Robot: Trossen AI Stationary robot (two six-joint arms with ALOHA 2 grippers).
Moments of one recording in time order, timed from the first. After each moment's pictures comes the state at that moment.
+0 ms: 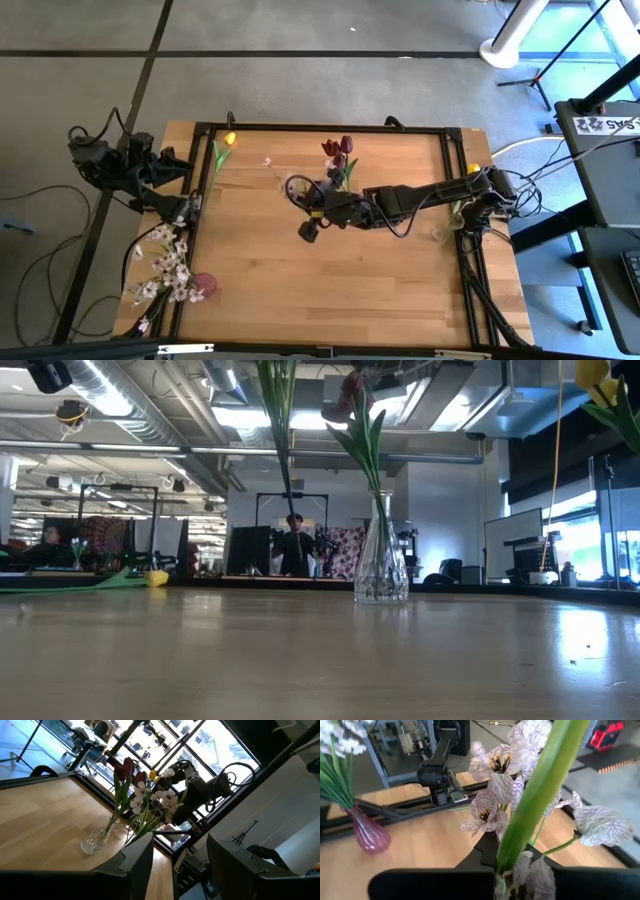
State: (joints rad) left arm -0.42 0.05 0.85 -0.77 -0.47 -0.75; right arm 0.22 1.82 1.69 -0.32 0.56 0.27
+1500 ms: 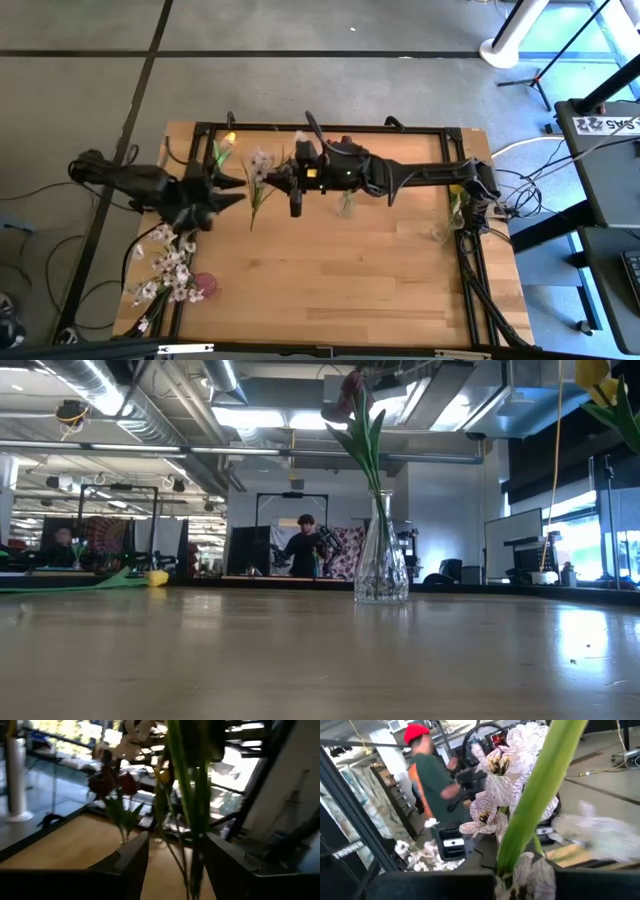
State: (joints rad) left arm -0.35 0.46 0.61 -0.14 -0.47 -0.29; right arm 0.04 1.90 1.85 0.11 0.01 0.37
